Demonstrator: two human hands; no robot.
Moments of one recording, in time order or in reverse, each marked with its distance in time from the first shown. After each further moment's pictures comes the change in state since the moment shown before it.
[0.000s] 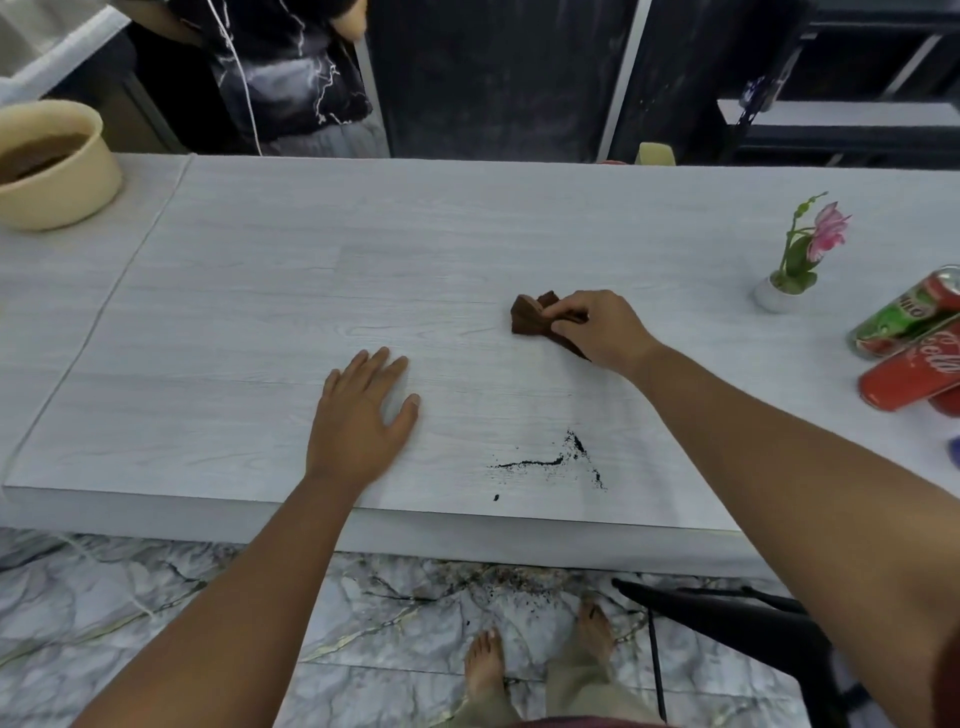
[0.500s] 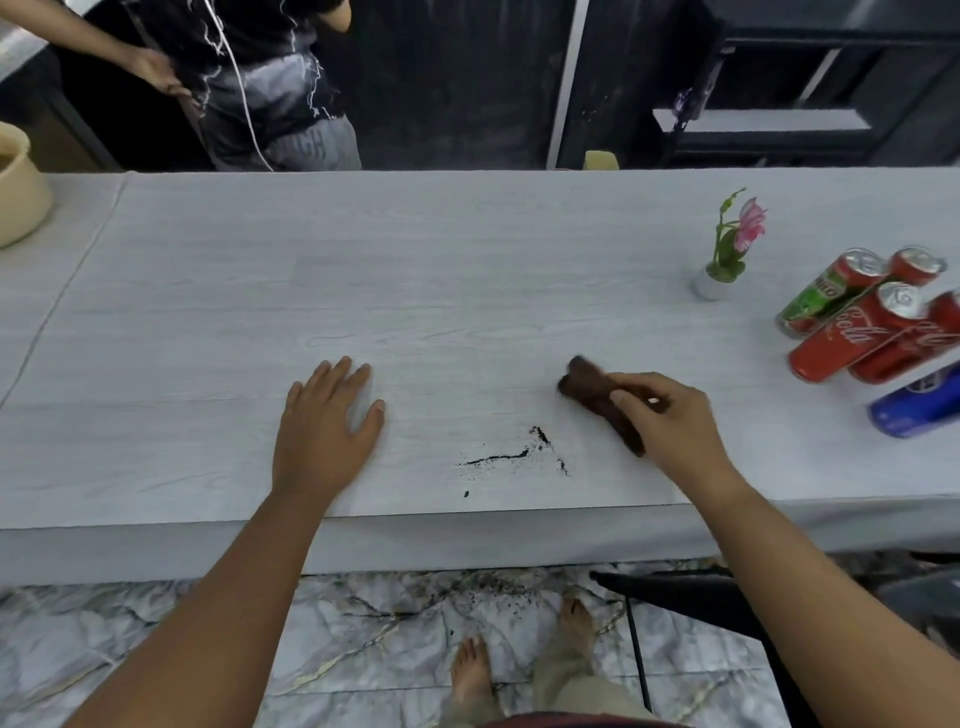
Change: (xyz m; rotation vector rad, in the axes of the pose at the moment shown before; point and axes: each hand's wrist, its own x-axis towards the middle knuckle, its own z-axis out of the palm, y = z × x) left_hand -0.001 0.002 0.001 0.005 0.012 0.014; right_hand -0.168 0.053 -0.020 0.344 0.366 0.133
